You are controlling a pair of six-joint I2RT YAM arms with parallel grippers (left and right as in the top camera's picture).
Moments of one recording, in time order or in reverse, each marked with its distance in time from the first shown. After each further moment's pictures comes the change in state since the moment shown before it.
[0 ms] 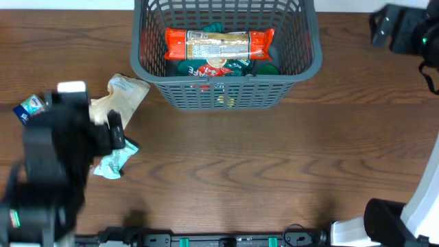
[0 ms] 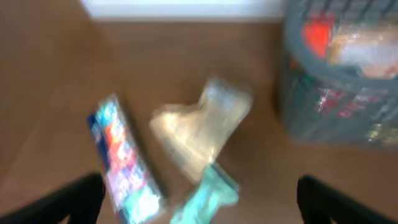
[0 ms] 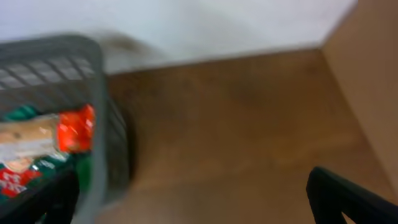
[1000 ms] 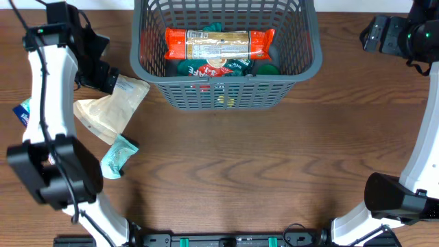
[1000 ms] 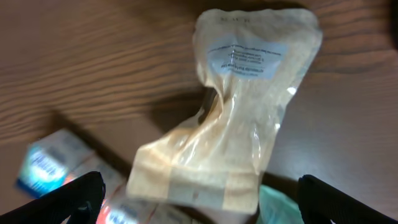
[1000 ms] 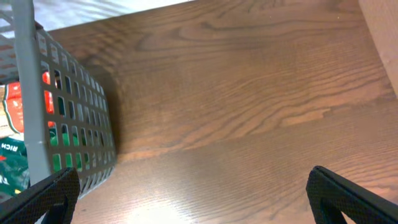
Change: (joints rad) left arm 0.253 0.959 0.365 0.021 0.199 0.519; right arm -0.027 0.147 -0.018 -0.048 -0.002 0.016
